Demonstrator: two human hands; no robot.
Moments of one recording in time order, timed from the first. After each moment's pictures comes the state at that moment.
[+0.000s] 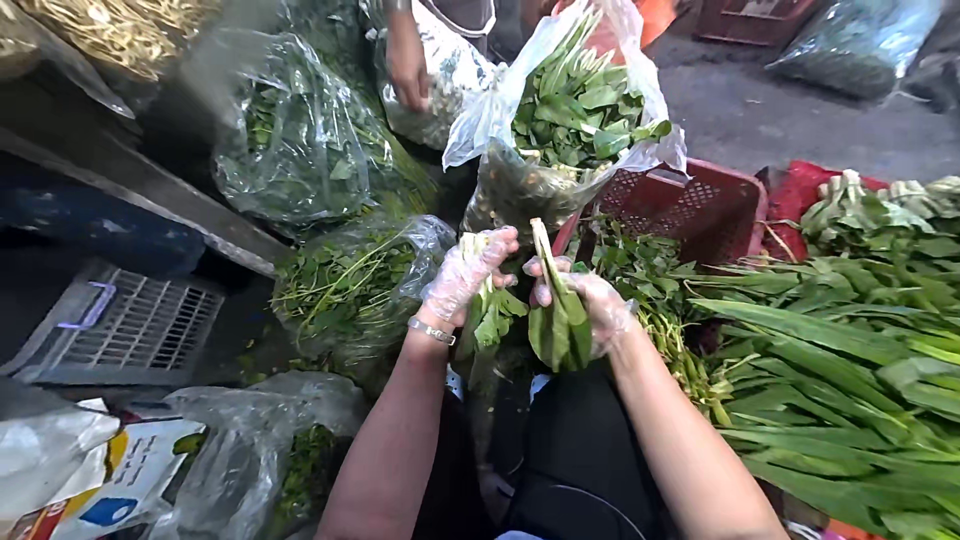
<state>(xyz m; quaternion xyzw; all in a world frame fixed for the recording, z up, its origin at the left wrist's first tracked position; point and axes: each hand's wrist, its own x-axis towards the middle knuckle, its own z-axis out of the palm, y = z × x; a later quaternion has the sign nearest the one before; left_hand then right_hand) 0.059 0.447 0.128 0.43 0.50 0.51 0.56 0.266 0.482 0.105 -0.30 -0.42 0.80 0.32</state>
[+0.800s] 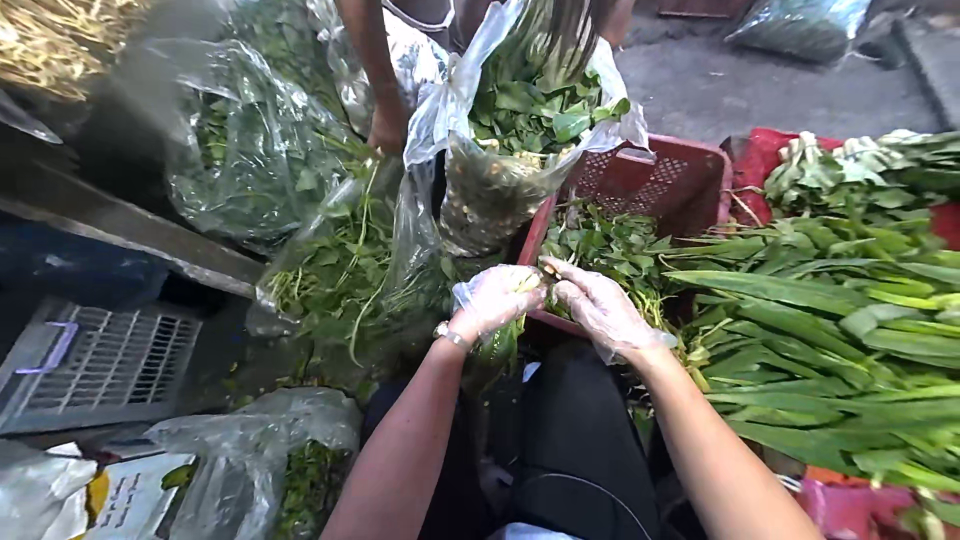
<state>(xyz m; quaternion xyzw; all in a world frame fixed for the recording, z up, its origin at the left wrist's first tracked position) 0.116 0.450 0.130 0.66 0.57 0.20 0.45 0.316 0.448 0.114 -0.46 -0.77 0.36 0.26</state>
